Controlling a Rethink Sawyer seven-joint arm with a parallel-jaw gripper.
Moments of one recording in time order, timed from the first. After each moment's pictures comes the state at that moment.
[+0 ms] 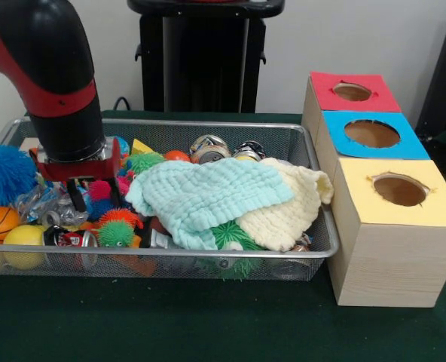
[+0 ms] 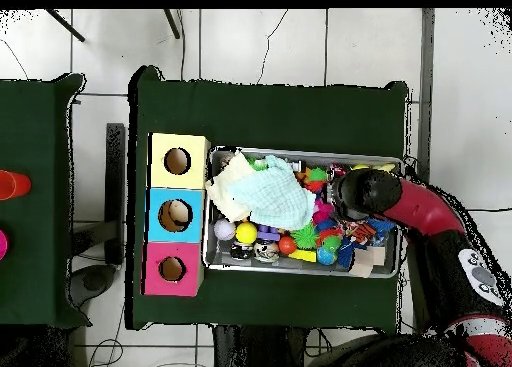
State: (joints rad) arm -0.68 -0.39 0.20 1.38 -0.25 0.72 1.36
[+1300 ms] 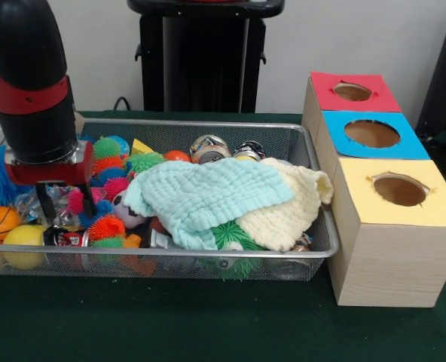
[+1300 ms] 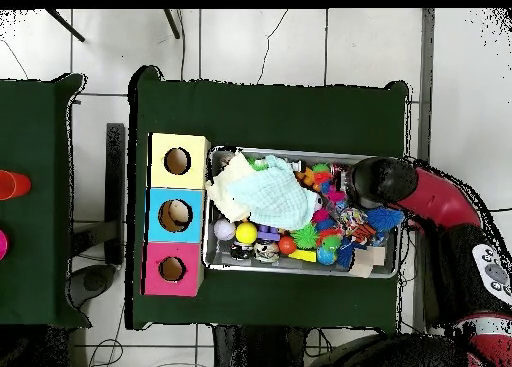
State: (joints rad) arm -0.69 -0.39 0.20 1.29 -0.25 0.76 1.36
